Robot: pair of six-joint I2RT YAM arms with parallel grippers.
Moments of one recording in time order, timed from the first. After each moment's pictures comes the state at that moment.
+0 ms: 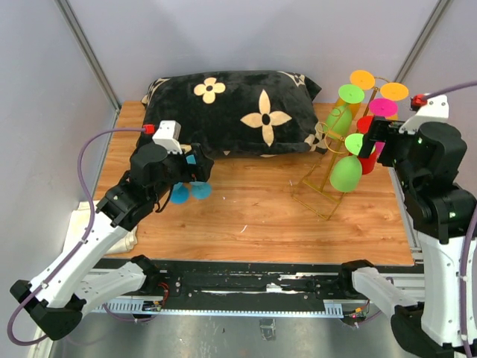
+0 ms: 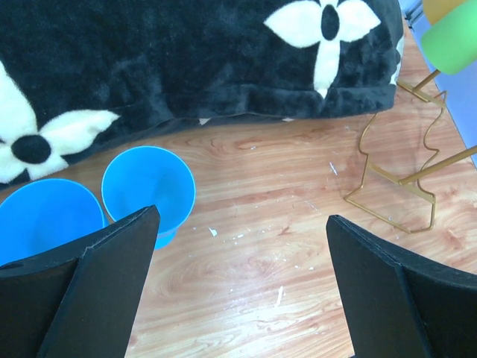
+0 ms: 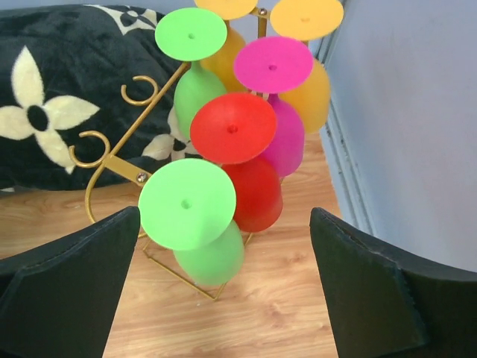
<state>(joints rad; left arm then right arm) -0.63 0.90 1.06 -0.46 -0.26 -0.39 0.18 0.98 1.64 -0.95 0.30 0.06</state>
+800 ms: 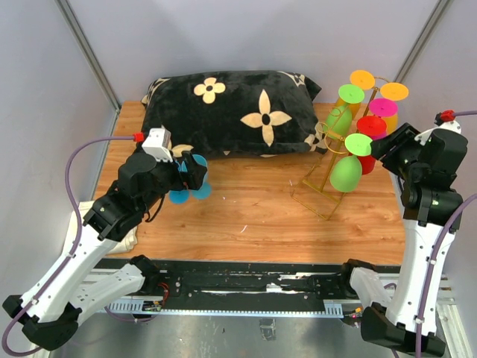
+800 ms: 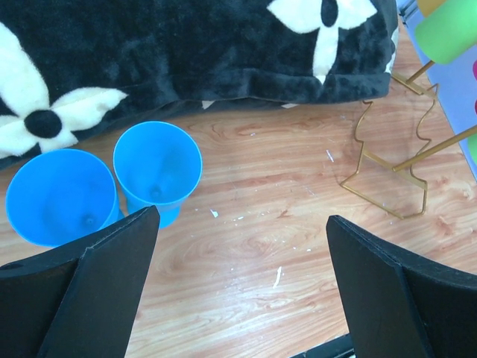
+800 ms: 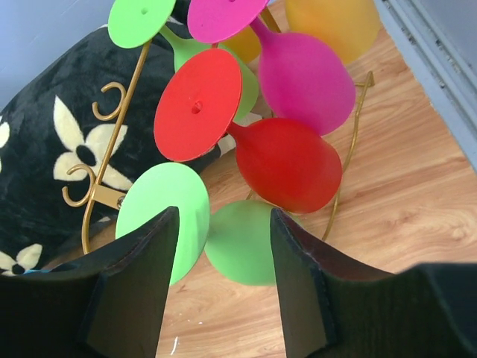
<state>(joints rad) -0.63 0.80 1.04 -0.55 -0.25 -0.41 -0.25 0.89 1.37 -0.83 -0.15 0.44</state>
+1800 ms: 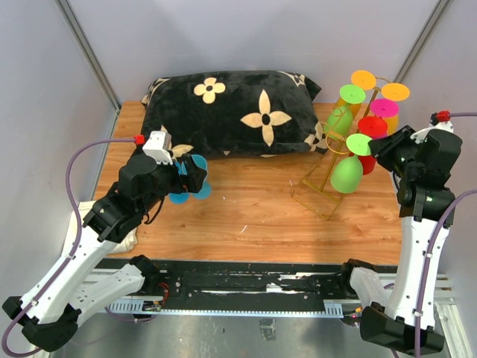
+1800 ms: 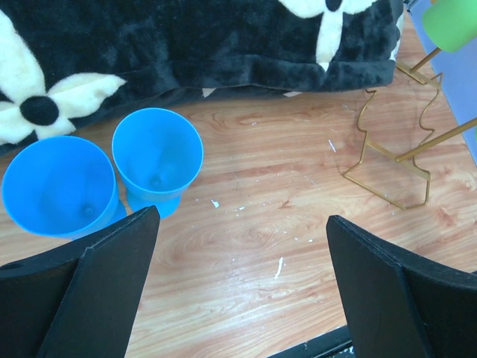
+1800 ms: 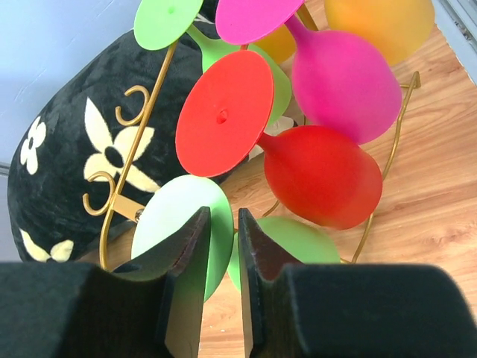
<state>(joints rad) -0.63 0.79 1.03 -0.57 -0.24 -0.42 -0.28 0.90 1.27 -0.69 -0.26 0.51</state>
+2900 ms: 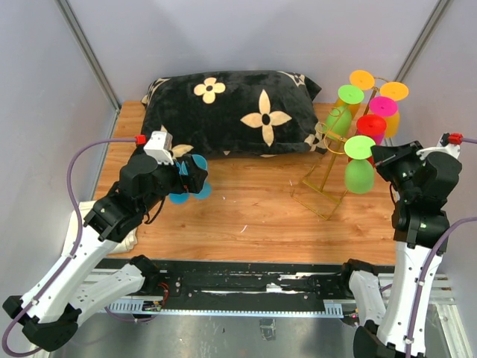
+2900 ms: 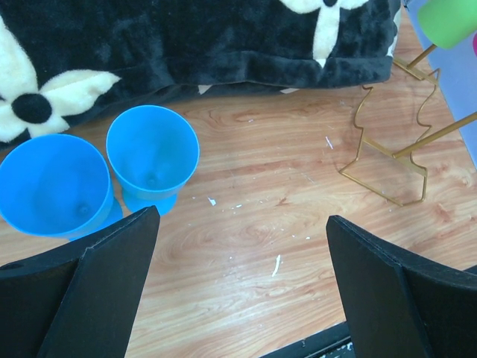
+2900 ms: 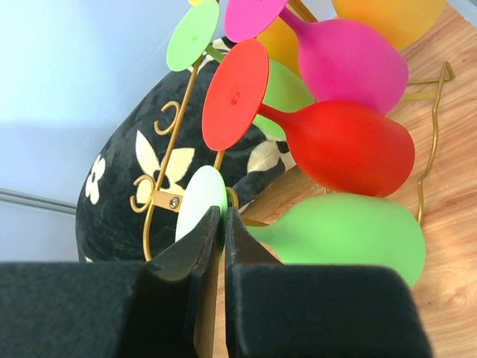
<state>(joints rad) -0.63 0.79 1.02 -0.57 -0.23 -0.42 -0.28 0.73 1.14 -0.60 -0.22 0.72</state>
